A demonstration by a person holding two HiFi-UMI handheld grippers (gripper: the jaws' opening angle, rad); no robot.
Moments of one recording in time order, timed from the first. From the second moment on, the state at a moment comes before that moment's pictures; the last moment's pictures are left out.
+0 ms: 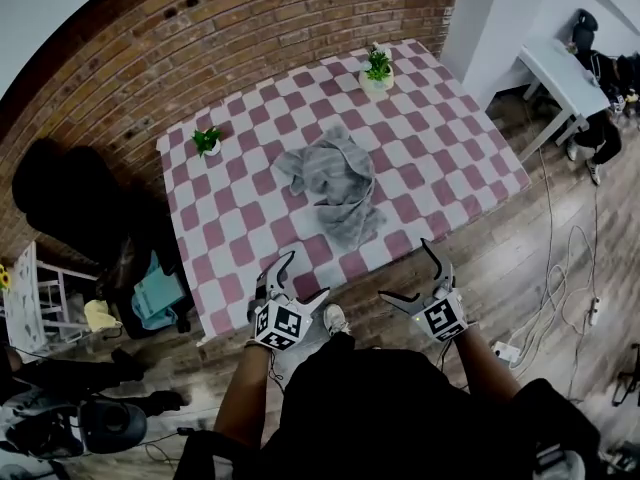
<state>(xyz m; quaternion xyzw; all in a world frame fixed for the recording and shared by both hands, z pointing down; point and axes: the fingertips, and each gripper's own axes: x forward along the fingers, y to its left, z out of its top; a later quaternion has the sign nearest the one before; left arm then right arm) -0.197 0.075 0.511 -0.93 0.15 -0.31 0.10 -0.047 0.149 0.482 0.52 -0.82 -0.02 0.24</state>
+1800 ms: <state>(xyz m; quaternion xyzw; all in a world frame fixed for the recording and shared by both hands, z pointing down) -0.113 -0.067 0.642 -0.64 -0.18 -0.52 0.54 0.017 0.038 0.542 0.48 -0.83 0.03 0.28</state>
